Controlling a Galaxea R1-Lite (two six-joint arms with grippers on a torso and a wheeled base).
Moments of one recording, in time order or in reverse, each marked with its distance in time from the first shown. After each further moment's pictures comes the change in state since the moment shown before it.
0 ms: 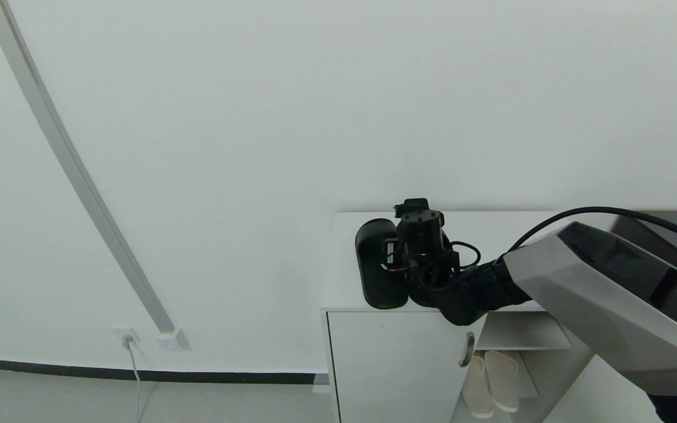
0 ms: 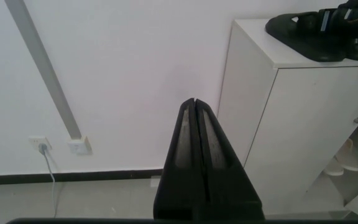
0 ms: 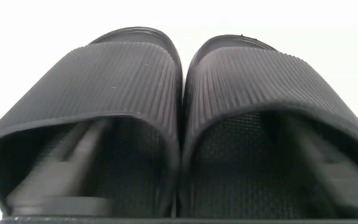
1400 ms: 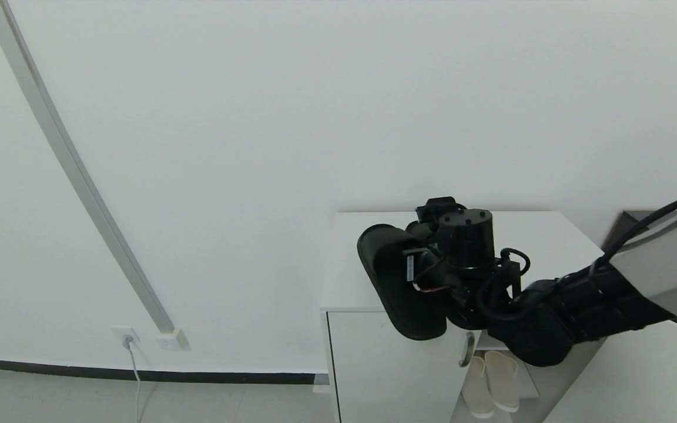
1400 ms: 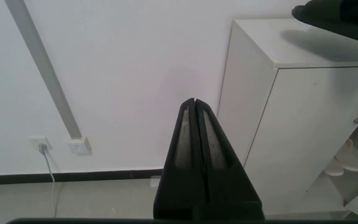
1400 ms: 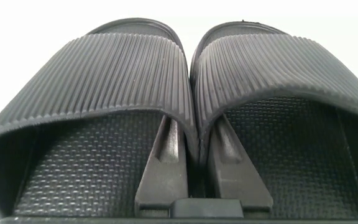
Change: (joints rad) left arm 0.000 0.000 0.000 0.000 0.000 -0.001; right arm 0.066 -0.359 0.481 -0.097 0.126 0.004
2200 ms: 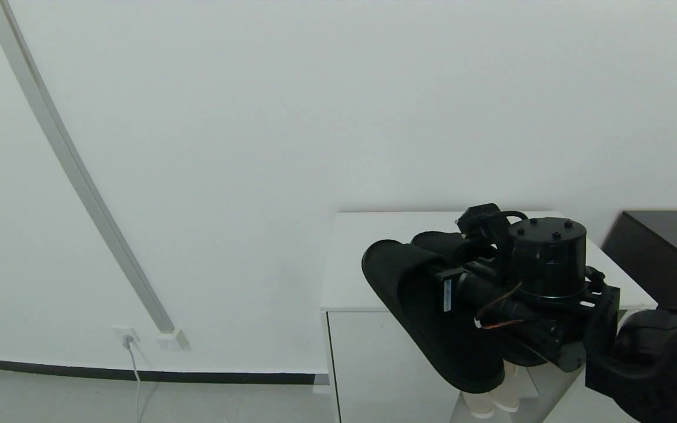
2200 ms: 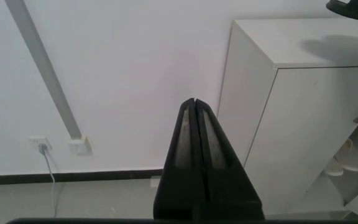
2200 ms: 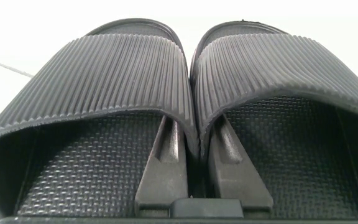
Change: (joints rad) left arm 0.000 0.000 0.000 0.000 0.000 0.000; right arm 0.036 -0.264 0.294 -0.018 0.137 0.002
